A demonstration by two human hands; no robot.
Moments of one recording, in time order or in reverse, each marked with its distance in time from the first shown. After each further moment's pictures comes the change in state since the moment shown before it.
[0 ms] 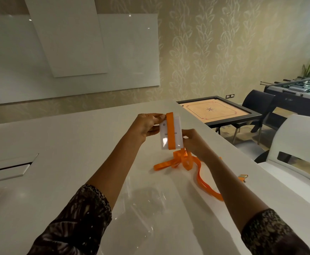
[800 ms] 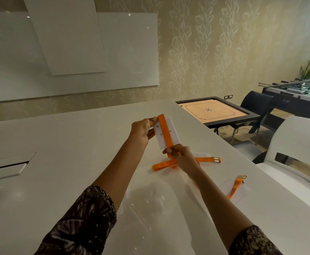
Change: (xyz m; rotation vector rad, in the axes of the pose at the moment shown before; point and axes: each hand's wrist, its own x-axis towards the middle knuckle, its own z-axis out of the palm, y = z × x) left_hand 0.013 -0.020 0.004 -0.271 0.235 -0.141; right_hand -0.015 0.035 0.052 0.121 0.010 0.145
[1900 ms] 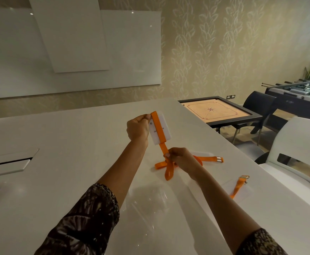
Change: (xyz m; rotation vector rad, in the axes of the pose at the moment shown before) left_hand 0.019 -0.017 -0.014 0.176 0.332 0.318; right_hand 0.004 -0.003 0.009 -0.091 -0.110 0.148
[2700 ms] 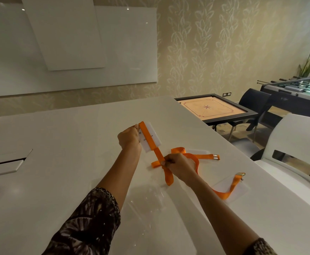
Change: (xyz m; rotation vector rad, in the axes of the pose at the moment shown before) left_hand 0.015 -0.036 -0.010 -0.110 0.103 -0.357; right_hand -0.017 0.011 0.013 -0.372 0.115 0.041
